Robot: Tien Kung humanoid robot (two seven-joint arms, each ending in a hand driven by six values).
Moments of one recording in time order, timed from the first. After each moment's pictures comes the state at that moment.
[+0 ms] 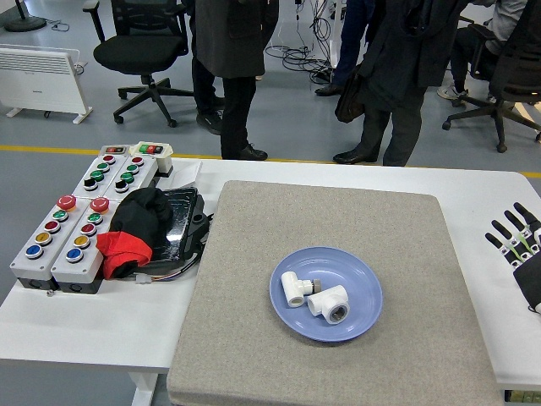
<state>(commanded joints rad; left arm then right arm) -0.24 0.04 -1.30 -0.18 1.54 0.07 0.38 0.23 -0.28 1.44 1.29 -0.51 0.01 0.05</state>
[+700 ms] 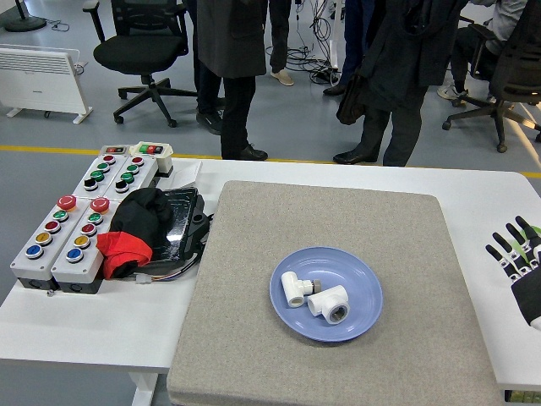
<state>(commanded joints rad) -0.24 0.05 -1.31 -0.18 1.55 0.07 0.39 0.16 -0.22 1.45 1.28 -0.57 0.01 0.12</state>
